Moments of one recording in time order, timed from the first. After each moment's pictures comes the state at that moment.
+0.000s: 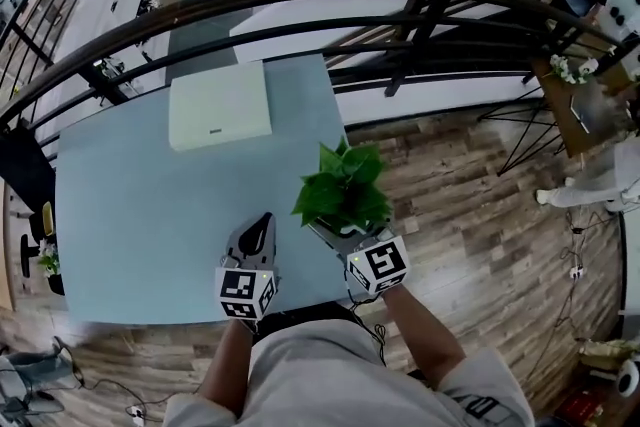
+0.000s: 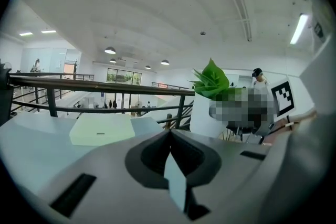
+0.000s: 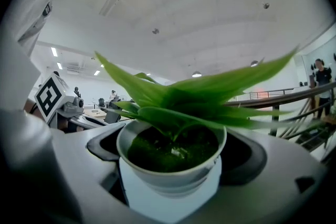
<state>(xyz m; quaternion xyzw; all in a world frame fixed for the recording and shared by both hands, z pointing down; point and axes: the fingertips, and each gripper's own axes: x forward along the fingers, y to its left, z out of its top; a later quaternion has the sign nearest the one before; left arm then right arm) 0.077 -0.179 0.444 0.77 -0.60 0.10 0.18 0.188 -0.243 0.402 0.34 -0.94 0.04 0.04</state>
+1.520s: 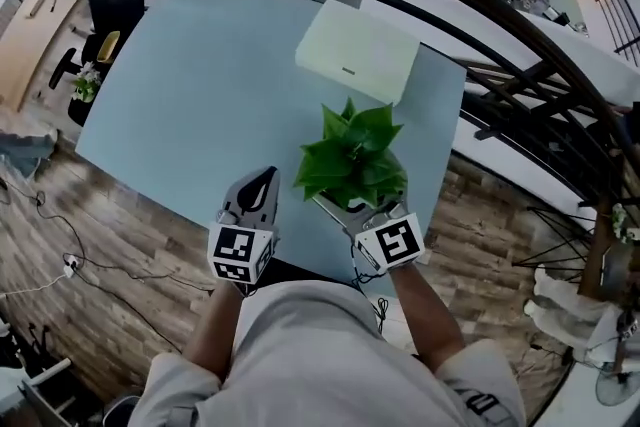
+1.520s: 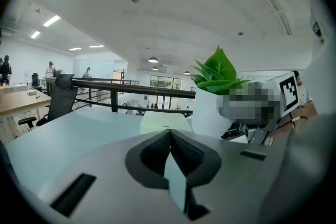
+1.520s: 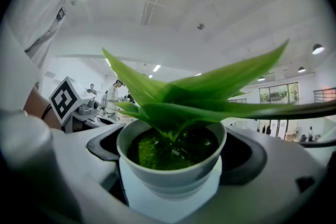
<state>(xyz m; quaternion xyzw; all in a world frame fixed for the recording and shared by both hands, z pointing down) -0.102 -0.062 0.455 0.60 -0.77 0.06 0.18 -0.034 -0.148 0.394 0.04 -1.00 -0.01 0.04</state>
